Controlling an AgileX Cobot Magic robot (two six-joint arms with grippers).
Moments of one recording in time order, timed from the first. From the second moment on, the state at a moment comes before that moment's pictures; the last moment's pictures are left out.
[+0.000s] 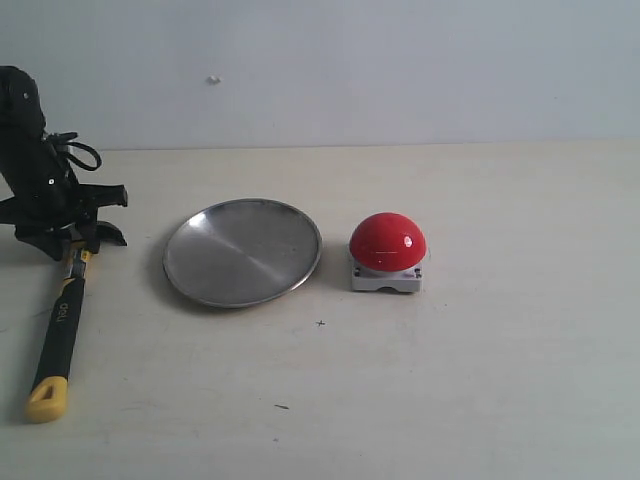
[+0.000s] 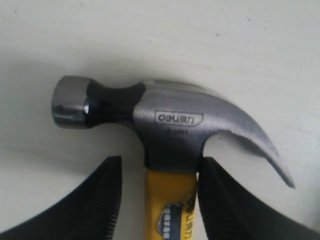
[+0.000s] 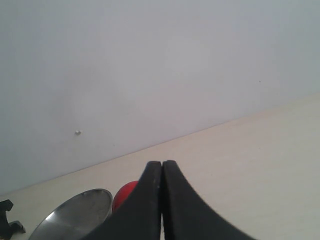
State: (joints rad) left arm -0.04 2.33 -1.78 -0.01 0.99 -0.23; right arm 0.01 0.01 0.00 0.10 0.09 0.31
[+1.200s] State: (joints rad) left arm -0.04 2.34 -1.79 -0.01 1.02 -0.16; right arm 0.01 0.01 0.00 0.10 0.09 0.31
